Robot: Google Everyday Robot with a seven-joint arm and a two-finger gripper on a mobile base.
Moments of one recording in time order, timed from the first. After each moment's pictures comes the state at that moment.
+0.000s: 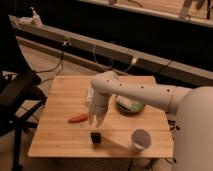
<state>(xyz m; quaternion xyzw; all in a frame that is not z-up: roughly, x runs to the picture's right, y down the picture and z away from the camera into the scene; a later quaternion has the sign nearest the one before) -0.054 0.187 0.747 -0.33 -0.34 -0.42 0.77</state>
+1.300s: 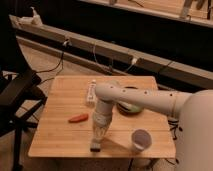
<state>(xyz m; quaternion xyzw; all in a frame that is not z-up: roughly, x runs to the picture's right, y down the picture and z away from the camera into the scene) -0.030 0.242 0.725 -0.43 -0.35 -0.37 0.74</state>
